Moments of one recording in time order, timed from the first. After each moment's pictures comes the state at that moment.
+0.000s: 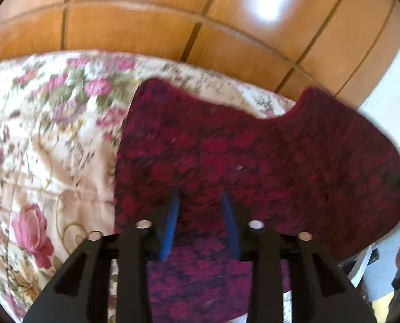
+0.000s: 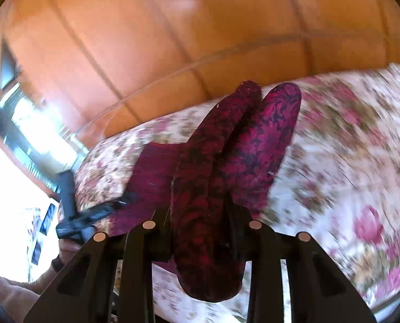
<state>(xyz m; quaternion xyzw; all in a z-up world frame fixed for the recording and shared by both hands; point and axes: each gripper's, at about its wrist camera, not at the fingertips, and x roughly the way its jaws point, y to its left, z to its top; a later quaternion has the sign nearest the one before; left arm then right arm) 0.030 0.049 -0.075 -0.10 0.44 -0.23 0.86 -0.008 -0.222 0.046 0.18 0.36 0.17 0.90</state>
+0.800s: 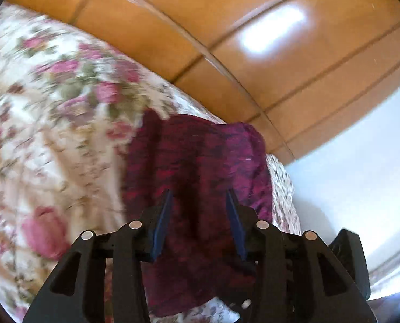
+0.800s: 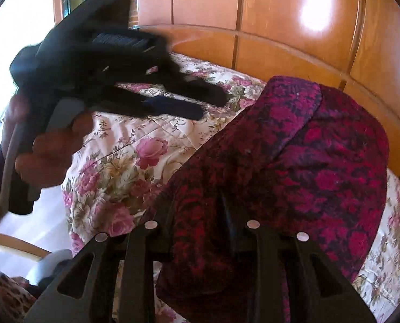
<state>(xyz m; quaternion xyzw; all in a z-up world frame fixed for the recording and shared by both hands) 0.047 0.150 -0.046 -0.27 0.41 -0.33 0.81 0.019 0.026 -0.028 -0.14 0.35 0.29 0.88</state>
